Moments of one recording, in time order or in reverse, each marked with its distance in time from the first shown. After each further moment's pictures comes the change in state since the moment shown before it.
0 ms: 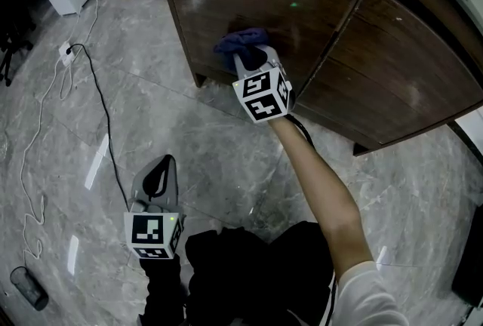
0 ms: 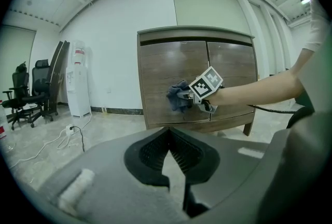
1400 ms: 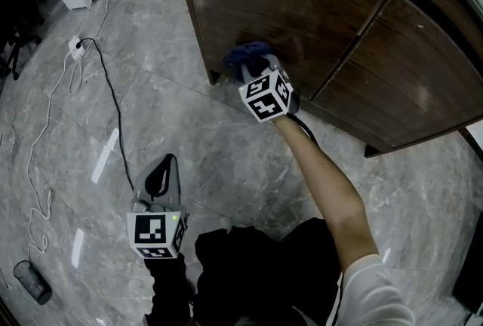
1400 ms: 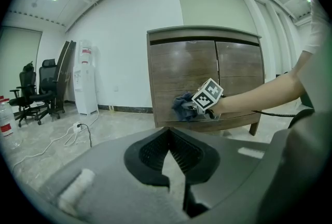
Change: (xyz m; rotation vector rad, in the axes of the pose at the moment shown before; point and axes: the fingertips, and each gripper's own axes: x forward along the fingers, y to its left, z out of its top) left arm -0.010 0.033 -0.007 -0.025 0.011 0.062; right arm 0.042 0.043 -0.046 -0.040 0.125 0.083
